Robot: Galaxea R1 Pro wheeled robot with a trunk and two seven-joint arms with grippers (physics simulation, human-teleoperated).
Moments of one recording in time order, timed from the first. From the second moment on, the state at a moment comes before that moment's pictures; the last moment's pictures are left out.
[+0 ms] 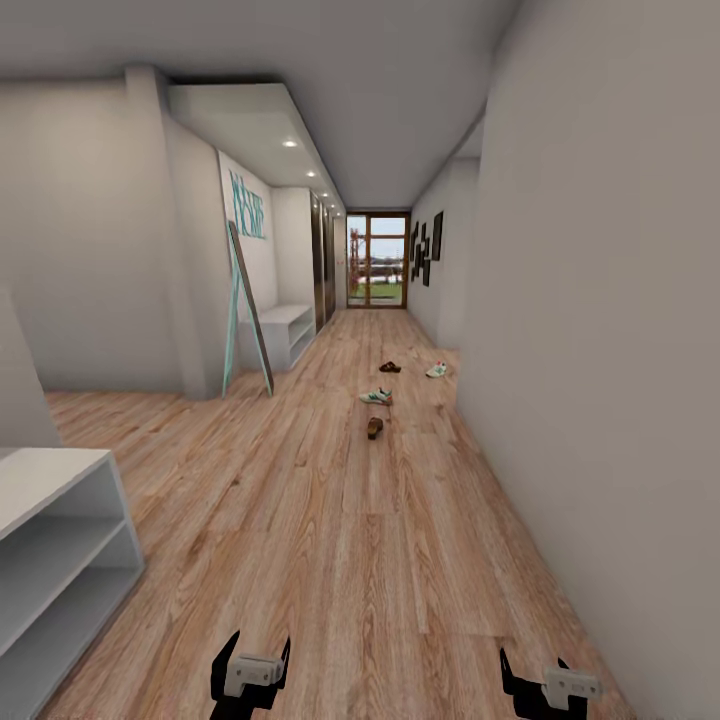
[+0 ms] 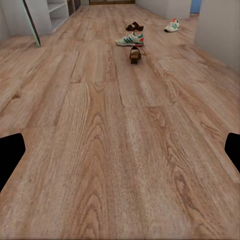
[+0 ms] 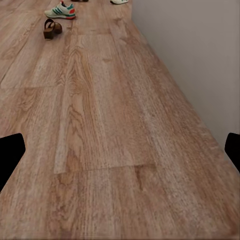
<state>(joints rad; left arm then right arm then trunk) -0.26 -0.05 -0.08 -0.37 -0.06 -0.73 0.02 -0.25 -0.05 -0.19 -0.36 0.04 -0.64 -0.02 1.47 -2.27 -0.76</state>
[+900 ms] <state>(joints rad) -0.26 -0.05 -0.07 -0.37 -0.06 -0.73 0.02 -0.25 -0.05 -0.19 -0.36 0.04 -0.64 -0.02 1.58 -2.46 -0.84</state>
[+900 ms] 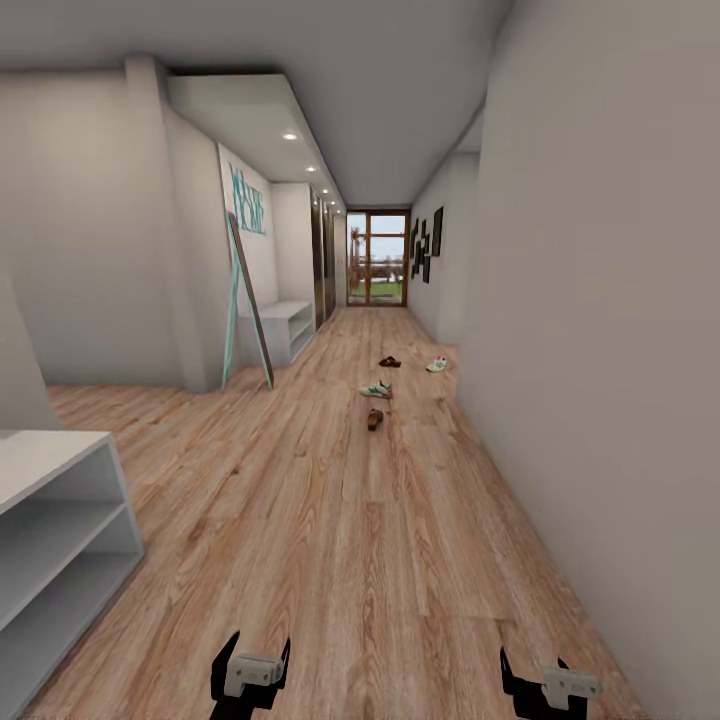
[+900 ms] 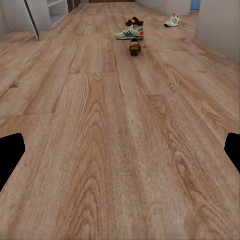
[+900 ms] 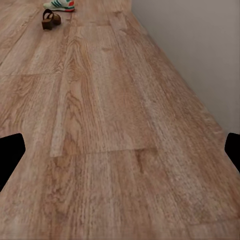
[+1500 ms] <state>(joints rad) -0.26 -0.05 -0.07 -0.37 -0.06 -0.73 0.02 -0.25 -0.05 -0.19 -0.36 0.04 -0.64 -0.02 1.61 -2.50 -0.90</state>
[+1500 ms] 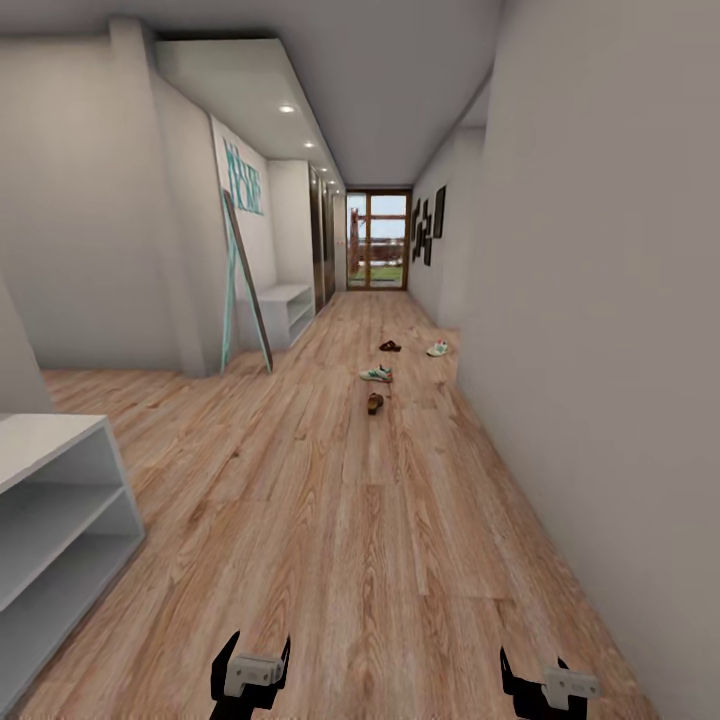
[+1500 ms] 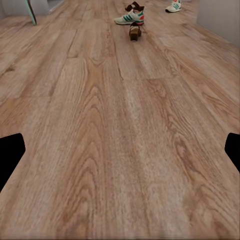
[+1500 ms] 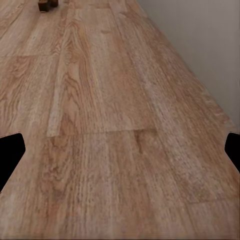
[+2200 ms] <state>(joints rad) -0.26 -0.05 -0.07 -0.37 -0.06 -0.73 0.02 -0.25 -0.05 -0.19 -0.36 0.04 -0.64 -0.02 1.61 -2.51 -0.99</state>
